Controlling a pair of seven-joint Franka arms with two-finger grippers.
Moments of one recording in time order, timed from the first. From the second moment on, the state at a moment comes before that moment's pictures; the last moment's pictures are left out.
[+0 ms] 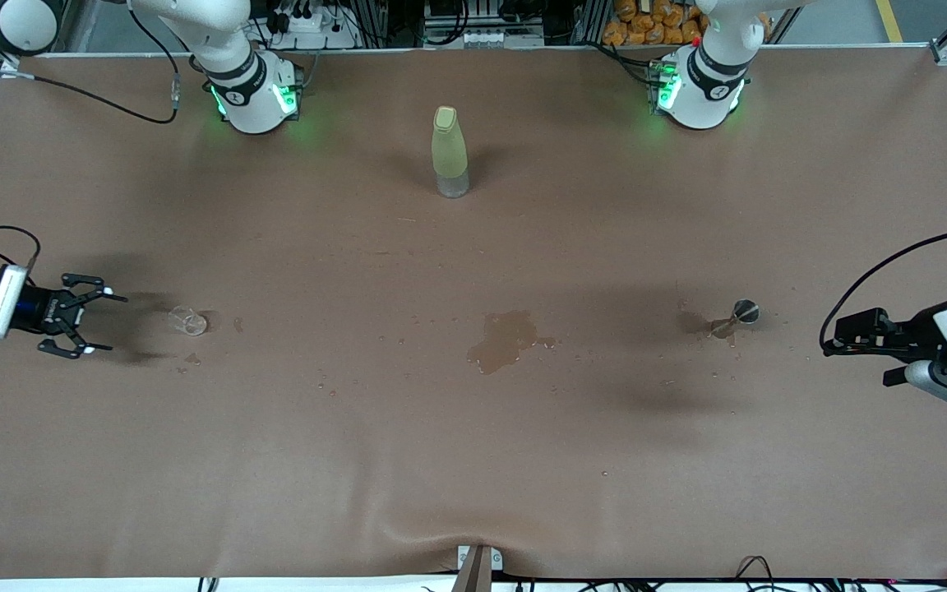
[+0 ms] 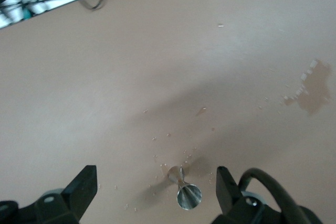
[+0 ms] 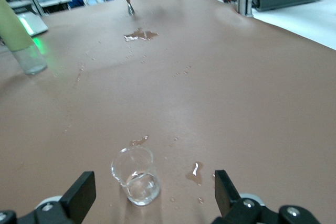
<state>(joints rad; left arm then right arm) 0.16 0.46 -0.11 -1.29 -0.24 1.79 0.63 -0.51 0.74 -0.10 -1.64 0.95 1.57 -2.35</state>
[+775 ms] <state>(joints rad) 0.32 0.51 -0.11 -1.57 -0.56 1.75 1.82 -0.53 0.93 -0.09 -1.63 1.09 1.50 -2.60</state>
